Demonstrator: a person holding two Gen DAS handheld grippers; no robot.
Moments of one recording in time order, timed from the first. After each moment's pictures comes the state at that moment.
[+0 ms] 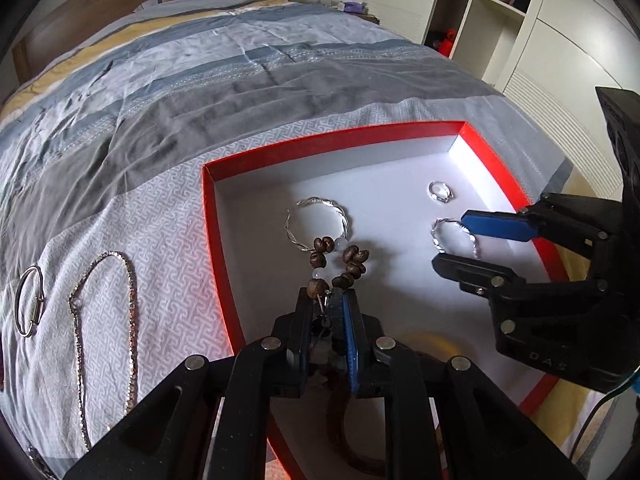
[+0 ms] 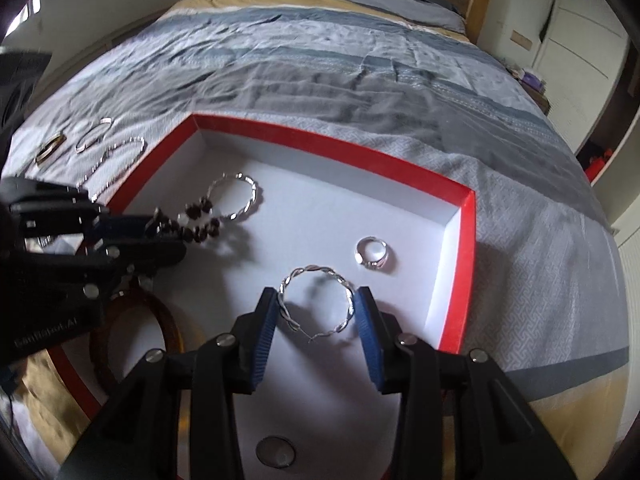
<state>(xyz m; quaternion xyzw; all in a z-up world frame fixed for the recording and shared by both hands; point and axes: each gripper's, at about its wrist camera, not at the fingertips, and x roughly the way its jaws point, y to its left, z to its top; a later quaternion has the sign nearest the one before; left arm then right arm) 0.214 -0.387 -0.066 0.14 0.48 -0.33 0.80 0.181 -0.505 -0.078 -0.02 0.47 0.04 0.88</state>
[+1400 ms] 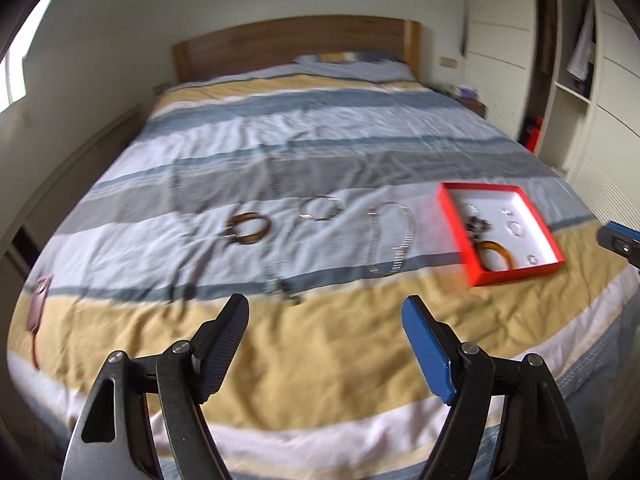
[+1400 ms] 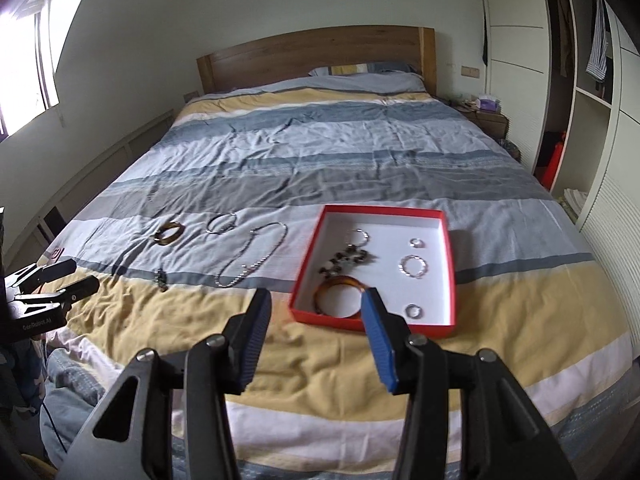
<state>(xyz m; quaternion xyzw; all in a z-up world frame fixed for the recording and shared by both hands) 0.034 -0.085 0.086 0.08 0.37 -0.12 0.92 -0.024 -0.399 0.087 0.10 0.33 0.01 0.94</state>
